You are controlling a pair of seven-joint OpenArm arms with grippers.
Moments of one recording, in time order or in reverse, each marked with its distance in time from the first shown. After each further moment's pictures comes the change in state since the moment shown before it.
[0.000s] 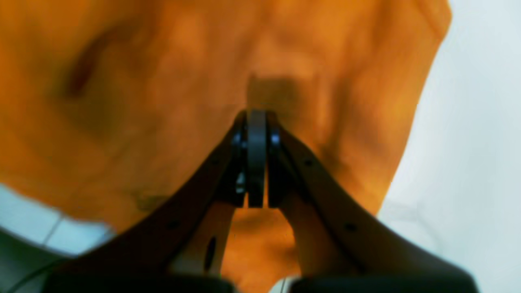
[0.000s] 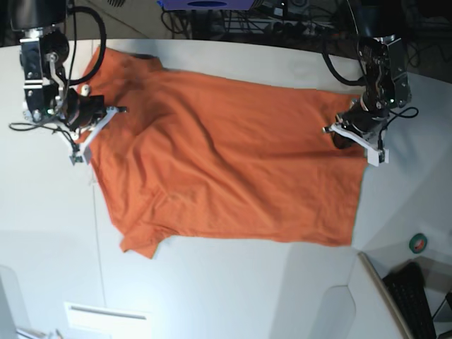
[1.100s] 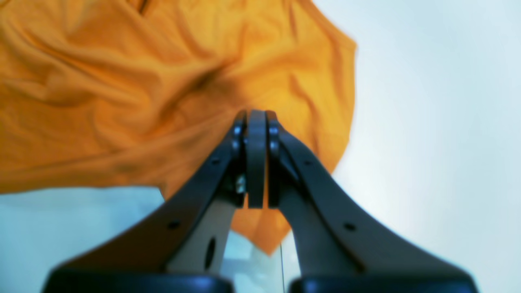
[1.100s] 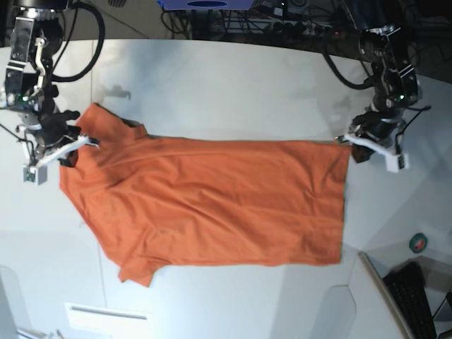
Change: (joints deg) left arm 4.8 3.3 -7.8 14.8 0.2 0.5 -0.2; right arm -6.3 -6.2 14.9 15.4 -0.3 0.0 16.6
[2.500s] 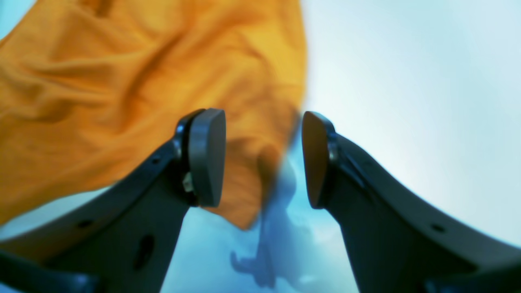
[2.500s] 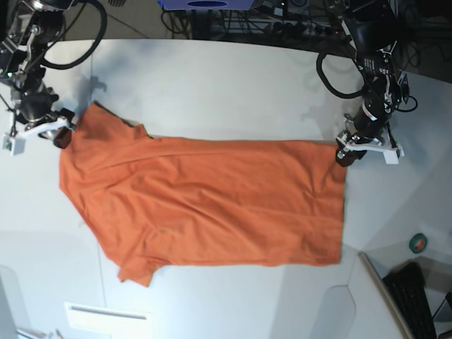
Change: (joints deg) left arm -9.1 -0.1 -2.6 -21.9 -13.4 -0.9 -1.6; right arm 1.3 -6.9 19.3 -9.0 3.3 12.5 0.2
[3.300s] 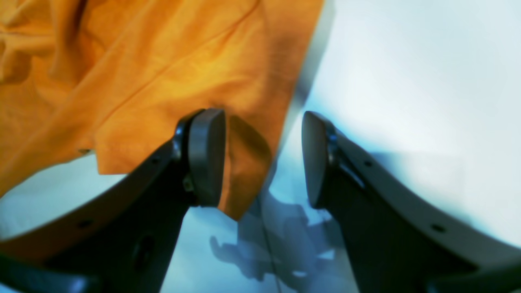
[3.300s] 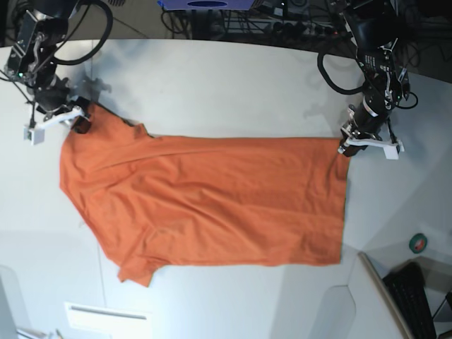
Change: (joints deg) left arm 0.8 -0.3 0.0 0.0 0.2 0.6 0.5; right arm 2.9 1.3 -0.3 -13.5 0.0 5.1 0.3
